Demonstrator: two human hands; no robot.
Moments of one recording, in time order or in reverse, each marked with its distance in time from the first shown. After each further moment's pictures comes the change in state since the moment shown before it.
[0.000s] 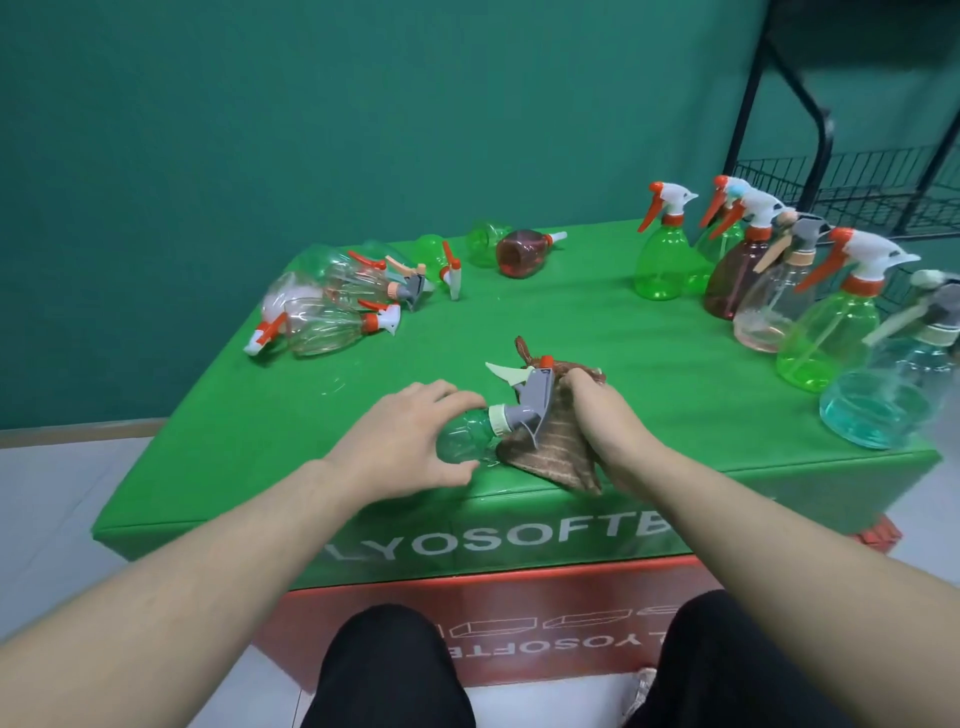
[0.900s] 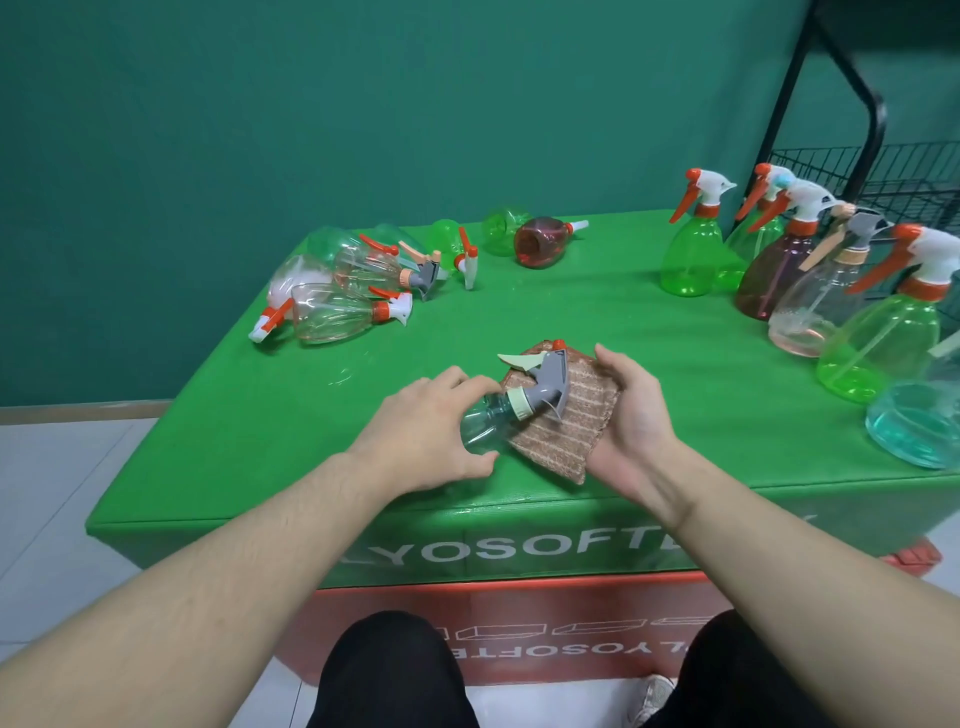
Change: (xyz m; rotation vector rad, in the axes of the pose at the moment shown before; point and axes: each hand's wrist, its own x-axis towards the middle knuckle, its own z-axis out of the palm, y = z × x) left_hand 0.020 -0.009 0.015 -0.016 0.056 -0.120; right_hand 0.014 0.000 0.008 0.802 -0.197 0.127
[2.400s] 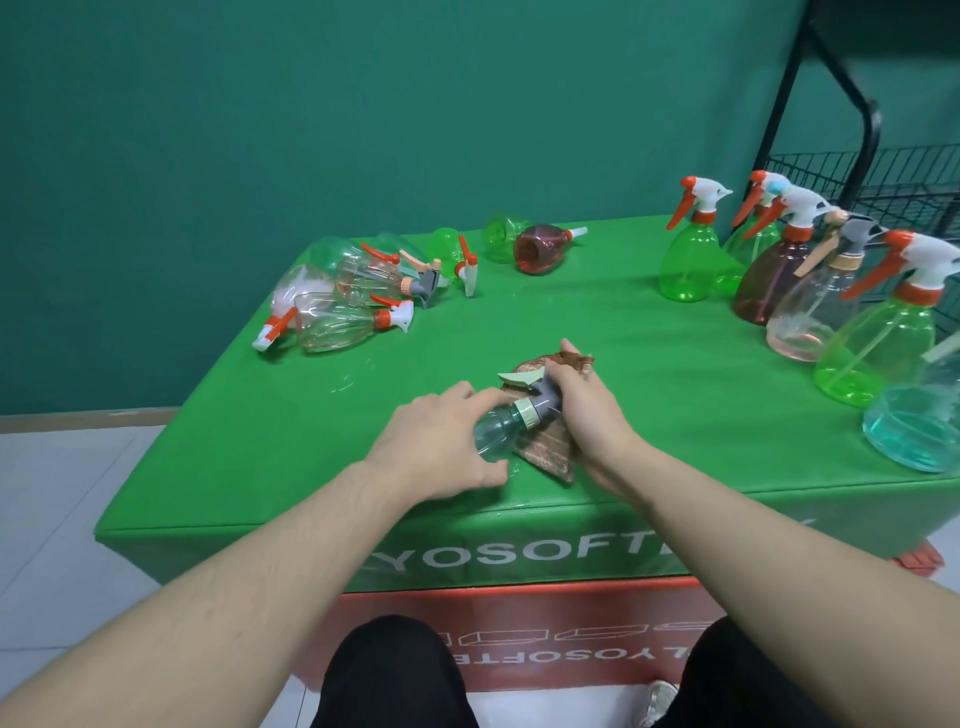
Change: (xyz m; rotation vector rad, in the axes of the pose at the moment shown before) left_hand 0.002 0.020 -0.005 0.036 -0.044 -0.048; right_hand 0.021 0.012 0.016 -0.461 0.146 -0.220
